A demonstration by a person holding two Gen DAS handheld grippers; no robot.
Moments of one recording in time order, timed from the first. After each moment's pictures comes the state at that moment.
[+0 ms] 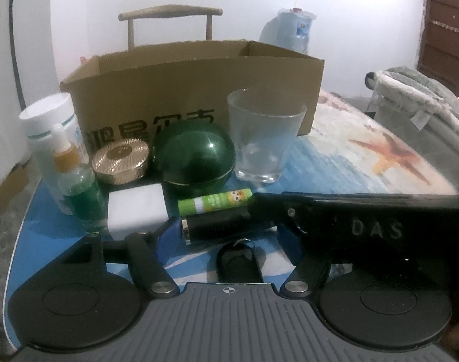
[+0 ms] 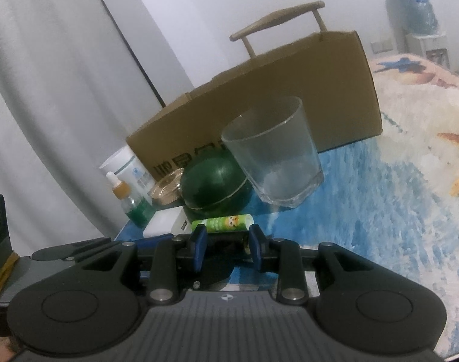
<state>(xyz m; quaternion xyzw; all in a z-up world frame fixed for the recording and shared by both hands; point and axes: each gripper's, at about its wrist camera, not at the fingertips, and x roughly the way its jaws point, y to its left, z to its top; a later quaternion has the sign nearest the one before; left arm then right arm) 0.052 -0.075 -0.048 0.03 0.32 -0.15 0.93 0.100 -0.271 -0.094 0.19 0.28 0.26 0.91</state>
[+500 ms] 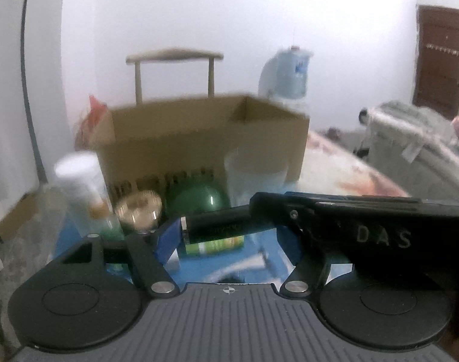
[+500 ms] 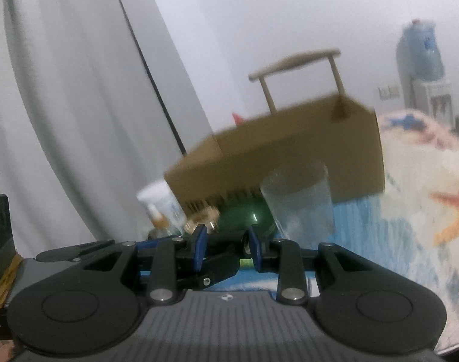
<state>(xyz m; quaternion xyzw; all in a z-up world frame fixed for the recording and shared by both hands) 0.019 -0.074 0.001 0.03 0.24 -0.14 0.96 0.057 -0.266 -0.036 0.16 0.20 0.25 0.93</state>
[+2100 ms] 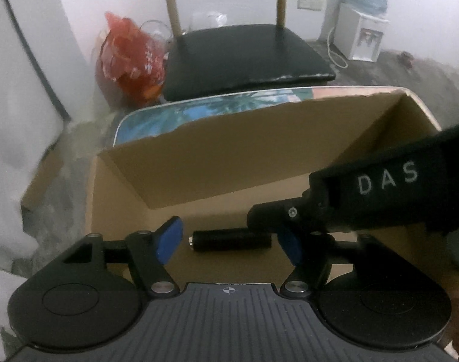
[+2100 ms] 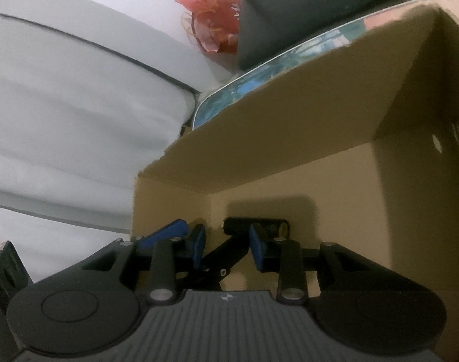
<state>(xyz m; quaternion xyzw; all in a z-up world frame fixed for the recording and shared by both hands) 0.351 -0.061 0.027 0.06 0.48 -0.04 0.87 0.447 -0.235 -0.022 0.30 0.54 0.29 0.73</state>
